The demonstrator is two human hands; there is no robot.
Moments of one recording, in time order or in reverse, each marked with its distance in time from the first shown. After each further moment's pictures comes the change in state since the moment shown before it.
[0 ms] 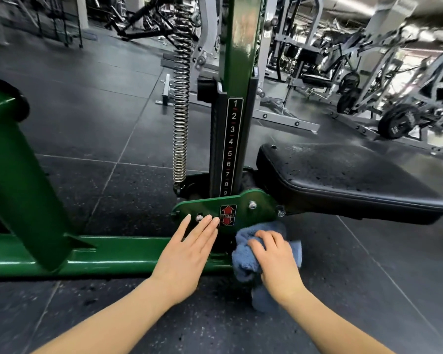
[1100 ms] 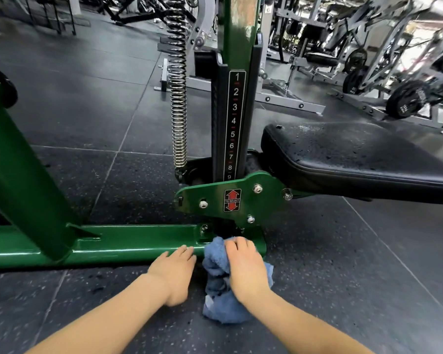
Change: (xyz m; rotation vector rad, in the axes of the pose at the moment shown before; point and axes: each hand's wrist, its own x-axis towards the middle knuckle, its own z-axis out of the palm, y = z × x) left_hand -0.011 -0.005 0.051 -0.303 -0.596 -0.059; right_hand -0.001 -0.082 0.029 0.128 -0.409 0.231
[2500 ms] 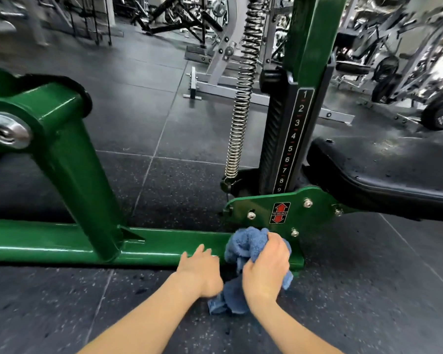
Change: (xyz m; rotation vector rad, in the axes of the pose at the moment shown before) left_hand -0.014 -0.034 -0.016 -0.257 -0.058 -0.129; right_hand 0.020 -0.074 -0.002 0.499 0.455 0.480
